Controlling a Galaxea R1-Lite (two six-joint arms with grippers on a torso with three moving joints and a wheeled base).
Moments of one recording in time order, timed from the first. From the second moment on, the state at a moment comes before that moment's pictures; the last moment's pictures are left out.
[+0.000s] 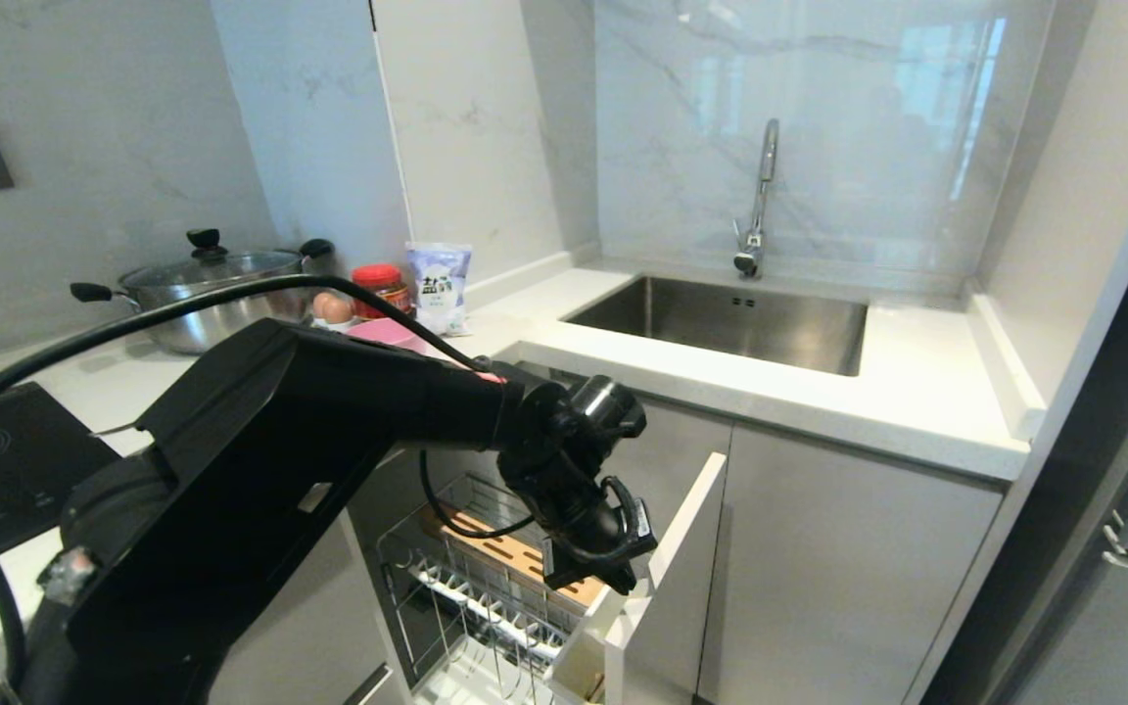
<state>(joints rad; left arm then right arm) -0.69 2.32 -1.74 0.67 -0.26 -0.80 0.00 0.00 0.00 -0.01 -0.05 0.09</state>
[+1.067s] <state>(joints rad) -0.63 2.27 -1.75 0.68 -0.07 -0.78 0.00 0.00 0.00 -0.01 -0.05 0.09</state>
